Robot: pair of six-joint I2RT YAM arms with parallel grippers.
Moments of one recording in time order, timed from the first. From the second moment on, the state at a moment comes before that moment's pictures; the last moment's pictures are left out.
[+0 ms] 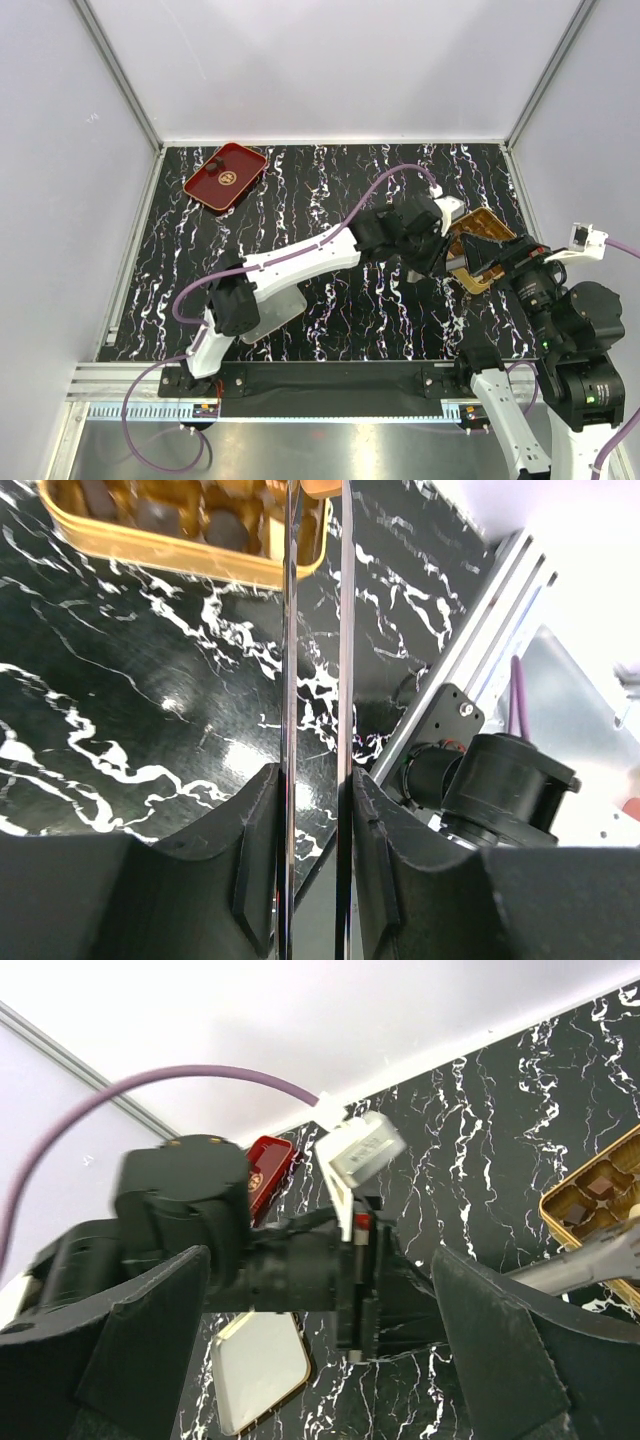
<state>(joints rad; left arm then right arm) -1.13 2.06 2.02 -0.63 0.16 -0.47 0.11 0.43 1.16 -0.76 -0.10 0.62</state>
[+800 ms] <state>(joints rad) -1.13 2.24 2.03 -0.47 0.21 -0.47 0.11 0.42 1.16 -0.78 -0.10 0.62</state>
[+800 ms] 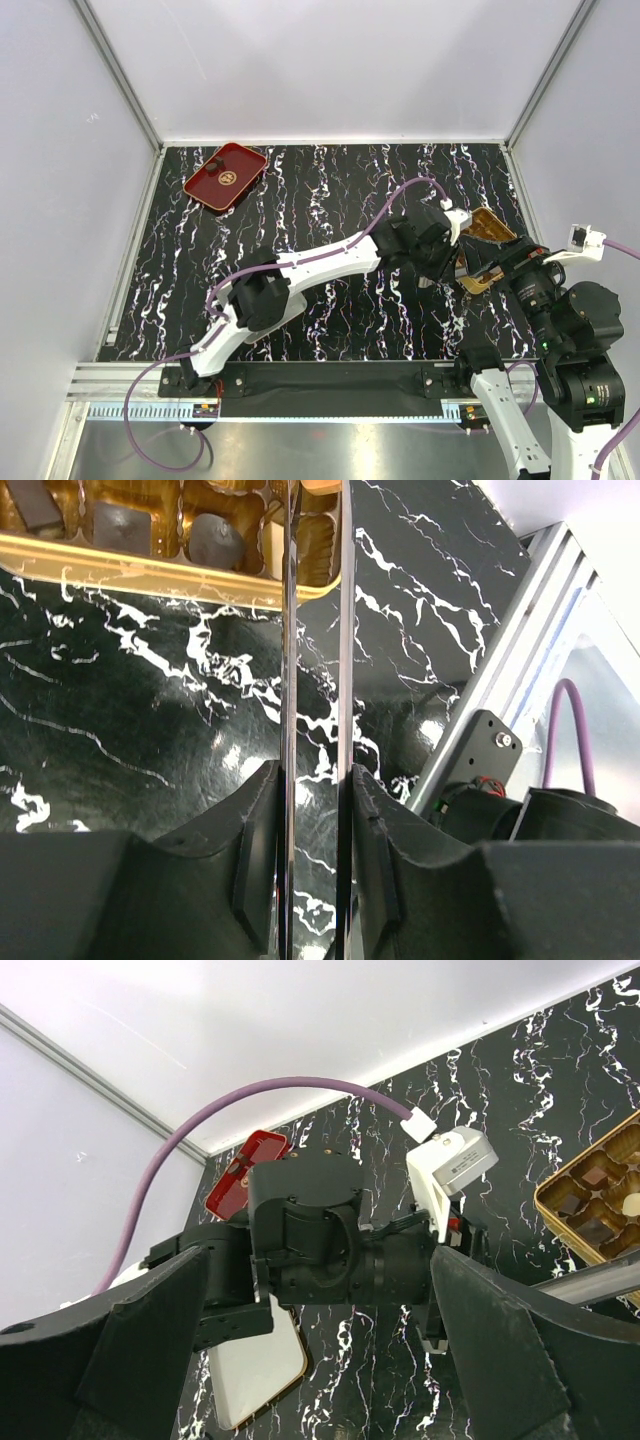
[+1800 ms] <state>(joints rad) -1.13 2.25 2.04 -0.45 0.17 -0.44 0.11 0.42 1.16 -0.78 -0.10 0.61</state>
